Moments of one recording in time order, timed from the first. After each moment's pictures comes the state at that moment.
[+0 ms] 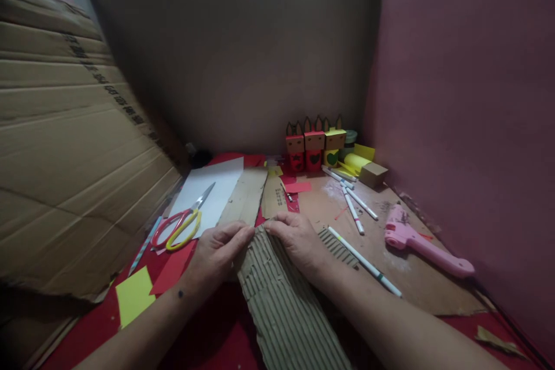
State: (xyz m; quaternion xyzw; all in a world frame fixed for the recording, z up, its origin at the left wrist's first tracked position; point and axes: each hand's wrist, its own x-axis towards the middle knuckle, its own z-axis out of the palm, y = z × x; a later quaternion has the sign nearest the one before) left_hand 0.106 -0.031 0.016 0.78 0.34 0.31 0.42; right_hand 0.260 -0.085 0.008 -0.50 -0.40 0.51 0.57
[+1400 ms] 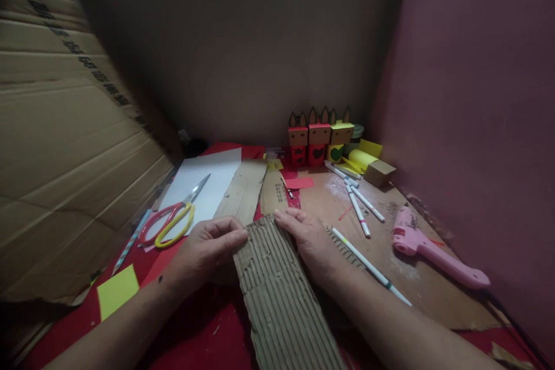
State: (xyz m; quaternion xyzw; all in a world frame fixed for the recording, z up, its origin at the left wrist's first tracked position) left_hand 0.096 -0.005 0.010 0.65 0.32 0.25 0.64; right_hand 0.269 -0.079 -0.001 -0.45 -0.34 0.56 0.61
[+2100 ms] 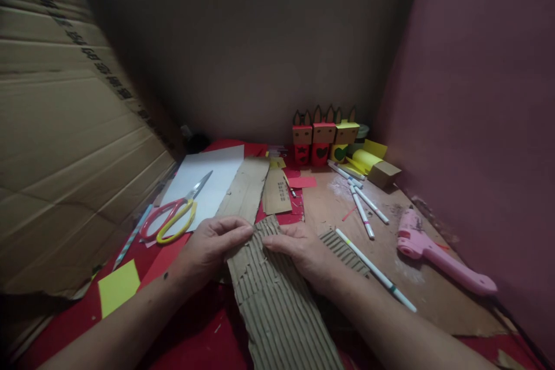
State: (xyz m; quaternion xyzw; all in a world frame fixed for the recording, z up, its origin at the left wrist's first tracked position) left_hand 0.099 -0.006 0.006 0.63 0.33 0.25 0.66; right_hand 0.261 -0.086 -0.001 -0.40 -0.36 0.68 0.50
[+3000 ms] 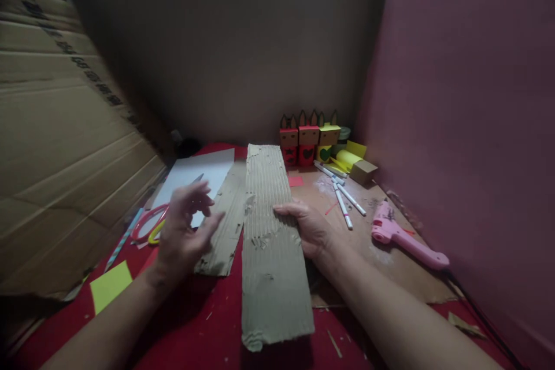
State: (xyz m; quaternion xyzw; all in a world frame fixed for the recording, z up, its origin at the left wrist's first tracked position) left_hand 0.091 0.008 0.005 0.79 0.23 0.54 0.18; right_hand 0.287 -0.079 0.013 -0.37 -0.19 0.70 0.58
